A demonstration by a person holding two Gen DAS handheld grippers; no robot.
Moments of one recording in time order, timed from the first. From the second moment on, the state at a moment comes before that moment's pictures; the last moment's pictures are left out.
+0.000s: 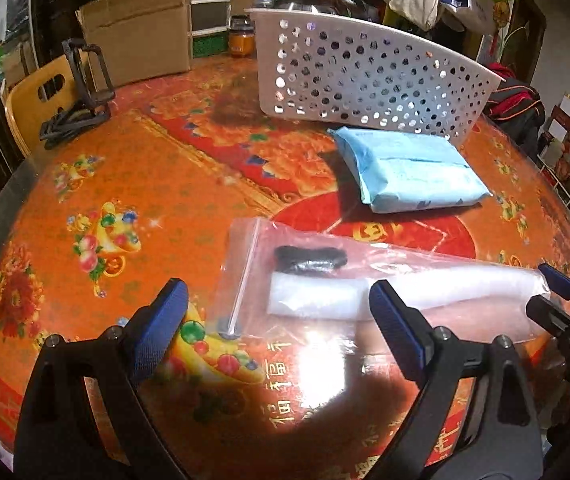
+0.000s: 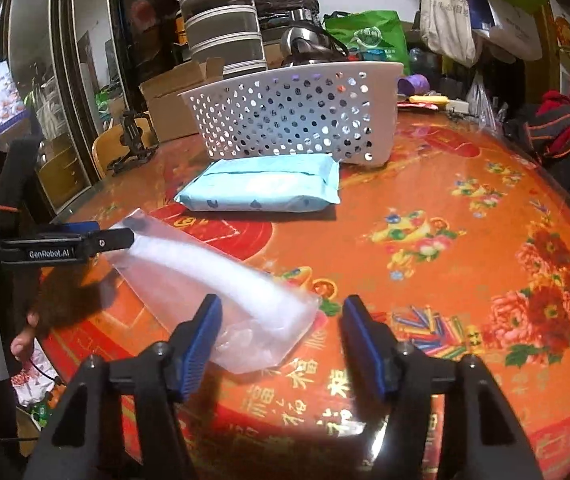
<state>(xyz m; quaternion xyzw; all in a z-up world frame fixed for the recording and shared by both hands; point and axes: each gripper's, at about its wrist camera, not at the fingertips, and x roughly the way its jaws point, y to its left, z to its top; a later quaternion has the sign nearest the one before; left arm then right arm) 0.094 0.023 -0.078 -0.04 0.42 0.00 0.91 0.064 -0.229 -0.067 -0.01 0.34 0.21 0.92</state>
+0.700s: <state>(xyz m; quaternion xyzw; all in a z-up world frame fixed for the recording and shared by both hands) 0.090 0.014 -0.077 -0.06 0.39 -0.06 0.92 0.062 -0.225 -0.069 -0.03 0.33 0.23 0.91</state>
